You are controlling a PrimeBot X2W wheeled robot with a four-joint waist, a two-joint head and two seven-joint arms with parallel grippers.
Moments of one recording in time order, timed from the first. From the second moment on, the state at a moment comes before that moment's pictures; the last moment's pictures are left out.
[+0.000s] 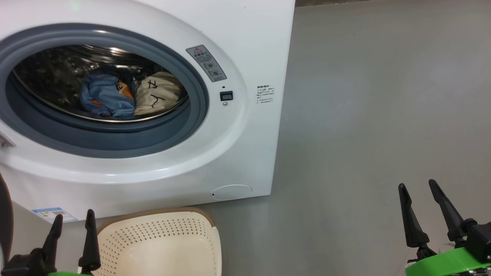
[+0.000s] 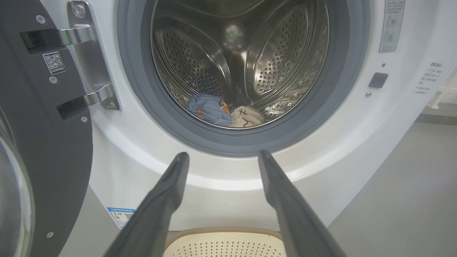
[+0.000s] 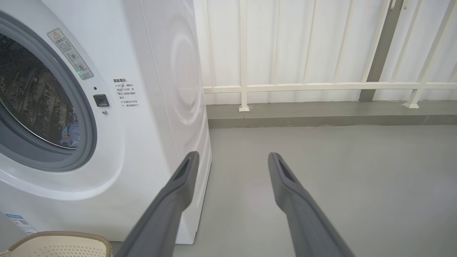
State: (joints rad) left arm 0.00 0.12 0.10 0.19 -0.29 -0.13 -0.26; right arm 0.03 -0.16 -0.02 0.07 0.25 0.12 -0.26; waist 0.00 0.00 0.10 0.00
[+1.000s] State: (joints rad) left arm 0.00 0.12 0.07 0.19 -0.31 -0.13 -0.26; right arm 0.03 -0.16 -0.01 0.07 0.25 0.12 -0.26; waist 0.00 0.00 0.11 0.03
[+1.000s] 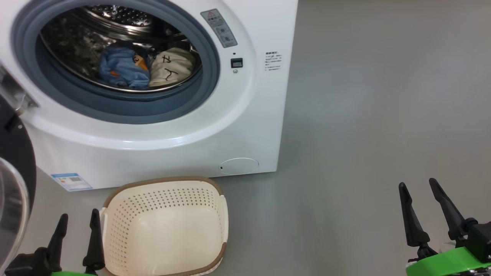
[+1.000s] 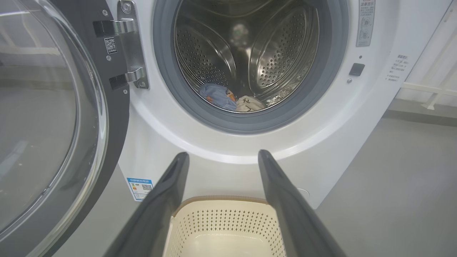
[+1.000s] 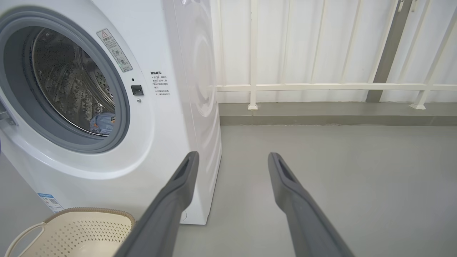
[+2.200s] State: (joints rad) left arm 0.08 0.04 0.17 0.18 -0.32 -0.13 -0.26; right arm -0.03 -0.22 0.20 0.10 0.26 0.12 -0.26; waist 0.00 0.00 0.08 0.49
